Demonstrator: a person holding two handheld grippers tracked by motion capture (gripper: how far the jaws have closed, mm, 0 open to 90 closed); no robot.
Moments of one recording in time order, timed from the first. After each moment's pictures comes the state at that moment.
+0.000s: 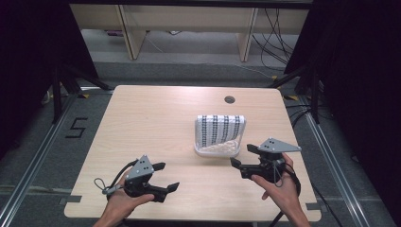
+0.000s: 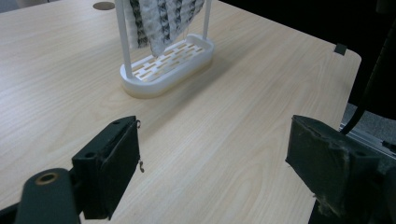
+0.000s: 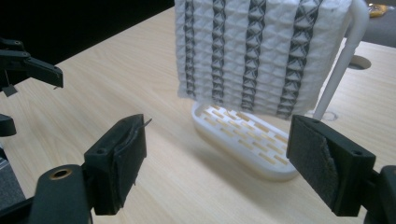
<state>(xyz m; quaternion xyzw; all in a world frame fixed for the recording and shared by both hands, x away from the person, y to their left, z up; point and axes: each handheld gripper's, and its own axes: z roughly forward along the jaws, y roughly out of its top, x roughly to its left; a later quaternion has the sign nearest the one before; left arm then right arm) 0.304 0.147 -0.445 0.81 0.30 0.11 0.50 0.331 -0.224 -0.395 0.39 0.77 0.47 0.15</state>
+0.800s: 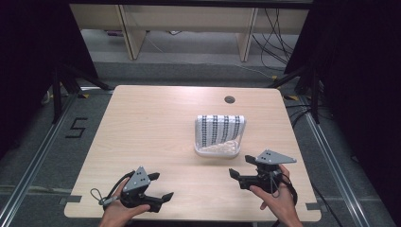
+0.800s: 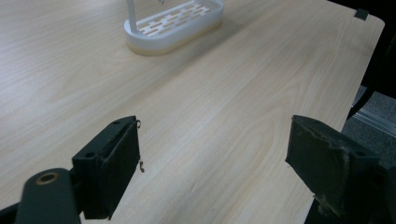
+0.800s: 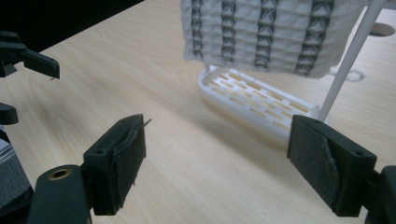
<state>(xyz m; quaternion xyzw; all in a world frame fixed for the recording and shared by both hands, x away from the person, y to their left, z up) 0.288 0.159 -0.478 0.81 0.31 0.12 0.48 0.319 -0.225 -0.432 0.40 0.78 0.47 0.13</state>
